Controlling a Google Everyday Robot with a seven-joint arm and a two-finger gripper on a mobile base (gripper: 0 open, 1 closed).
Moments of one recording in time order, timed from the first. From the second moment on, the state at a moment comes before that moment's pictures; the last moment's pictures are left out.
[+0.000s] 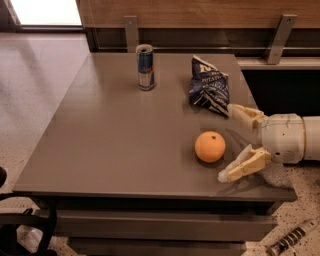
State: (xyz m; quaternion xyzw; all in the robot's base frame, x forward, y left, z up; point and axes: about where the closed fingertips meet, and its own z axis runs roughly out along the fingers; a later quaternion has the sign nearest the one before) arm 0.453 -0.145 0.859 -0.51 0.64 0.30 0.49
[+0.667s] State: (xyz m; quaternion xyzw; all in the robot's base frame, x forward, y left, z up) arm 0.442 -0.137 0.828 -0.48 0.64 0.34 0.49
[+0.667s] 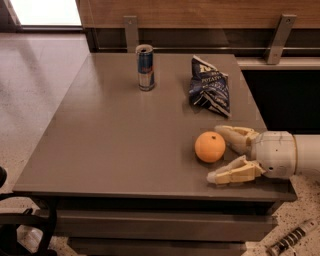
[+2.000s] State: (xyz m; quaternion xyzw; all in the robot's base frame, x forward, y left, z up) arm 0.441 -0.130 0.831 -0.49 0.64 0.35 0.48
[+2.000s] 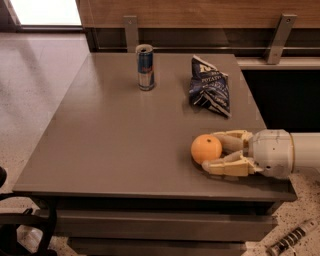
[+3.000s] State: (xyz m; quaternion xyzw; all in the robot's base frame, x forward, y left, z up) arm 0.445 -0.127 0.889 -0.52 0.62 0.32 0.50
